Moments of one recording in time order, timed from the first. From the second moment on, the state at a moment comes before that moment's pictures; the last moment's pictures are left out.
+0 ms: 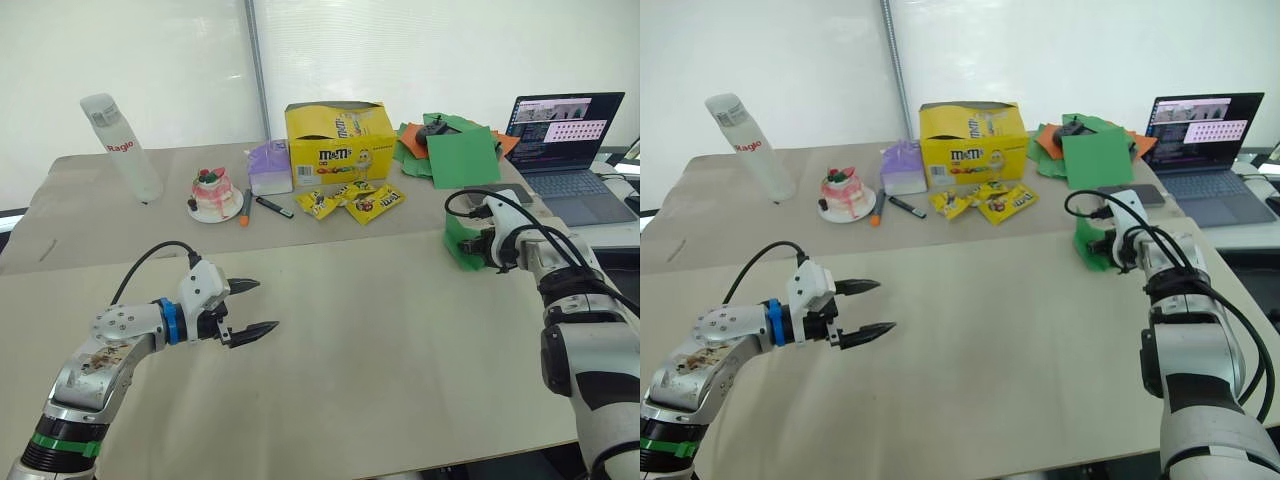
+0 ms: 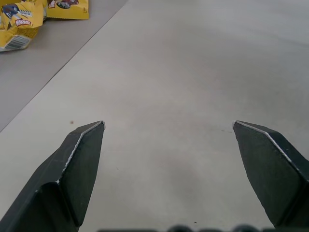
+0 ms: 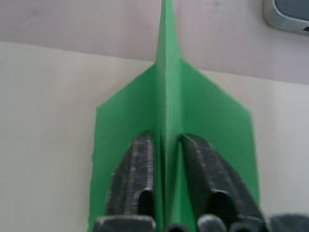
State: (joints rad) left arm -0.11 0.74 0.04 -0.30 -0.42 0.41 -0.96; right arm -1.01 -0.64 0.03 1.07 0.00 0.47 0.65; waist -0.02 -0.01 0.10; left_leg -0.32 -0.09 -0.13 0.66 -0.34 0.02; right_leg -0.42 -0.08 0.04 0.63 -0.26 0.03
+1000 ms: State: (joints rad) left arm 0.04 0.67 0.11 -0.33 -0.40 0.36 -0.84; right arm -0.28 -0.56 0.04 -0.26 0.25 0.55 0.77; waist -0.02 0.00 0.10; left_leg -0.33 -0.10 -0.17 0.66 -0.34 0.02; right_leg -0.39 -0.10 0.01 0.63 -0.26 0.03
